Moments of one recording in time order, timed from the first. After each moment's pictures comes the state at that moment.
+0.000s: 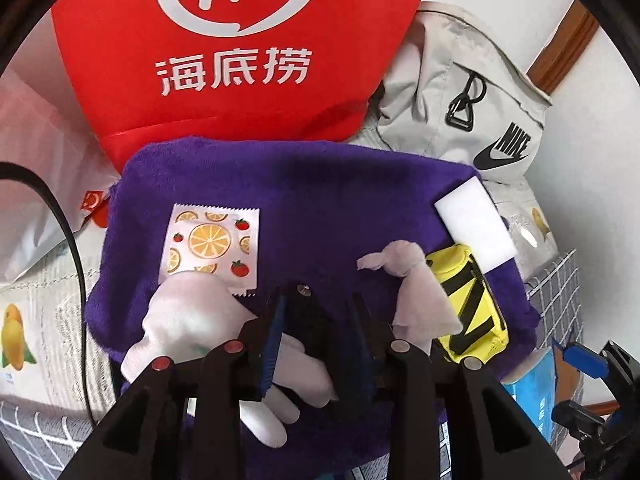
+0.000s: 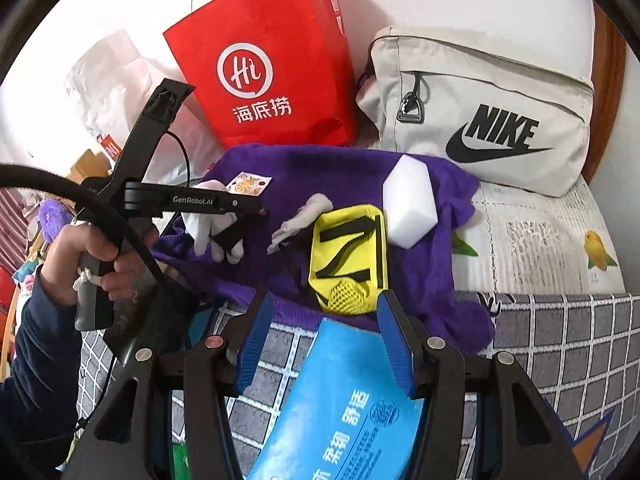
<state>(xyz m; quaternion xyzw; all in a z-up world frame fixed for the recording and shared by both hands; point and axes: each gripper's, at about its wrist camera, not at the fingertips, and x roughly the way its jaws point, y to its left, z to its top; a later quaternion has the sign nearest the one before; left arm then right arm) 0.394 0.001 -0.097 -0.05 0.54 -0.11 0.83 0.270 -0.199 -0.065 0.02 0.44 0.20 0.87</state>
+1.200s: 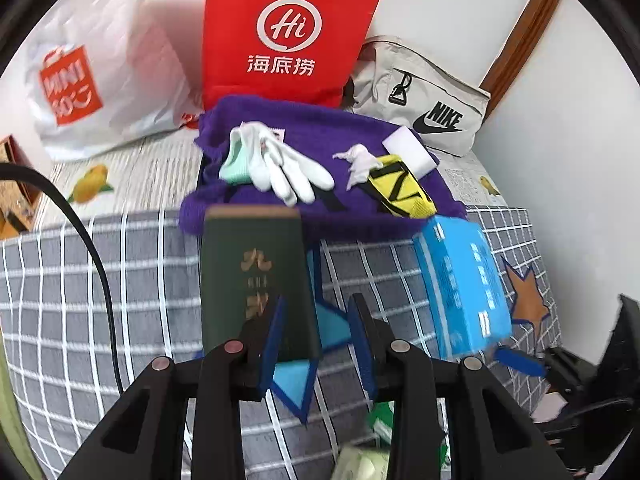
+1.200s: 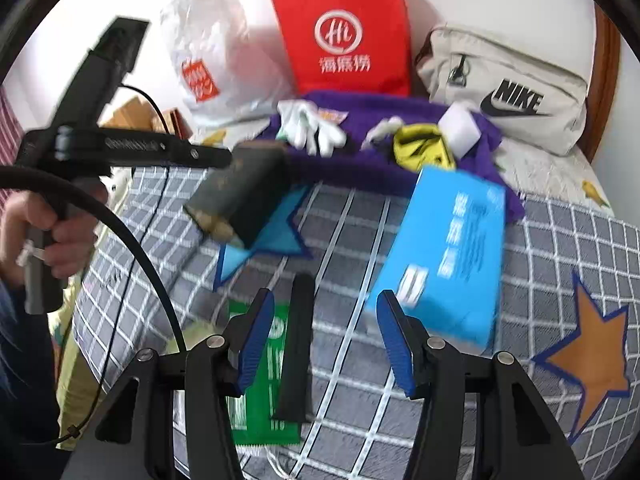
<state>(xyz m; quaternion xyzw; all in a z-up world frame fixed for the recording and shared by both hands) 0.175 0.036 -0.042 -0.09 0.49 -0.10 0.86 0.105 -0.157 -0.085 -0.02 0.44 0.23 0.87</state>
